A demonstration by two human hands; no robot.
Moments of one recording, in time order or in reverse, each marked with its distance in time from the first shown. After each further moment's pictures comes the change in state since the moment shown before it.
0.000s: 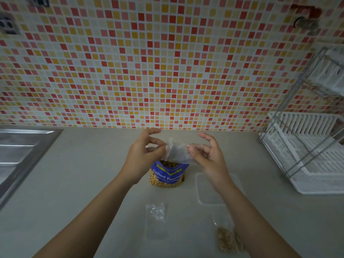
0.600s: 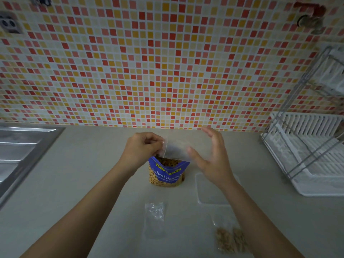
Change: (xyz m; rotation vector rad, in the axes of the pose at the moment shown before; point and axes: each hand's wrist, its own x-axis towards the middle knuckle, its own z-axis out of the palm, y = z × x) left_hand 0.016 0.007 -0.001 0.183 0.055 -0.085; right_hand 0.006 -0.003 -0.014 -0.524 0.049 -0.318
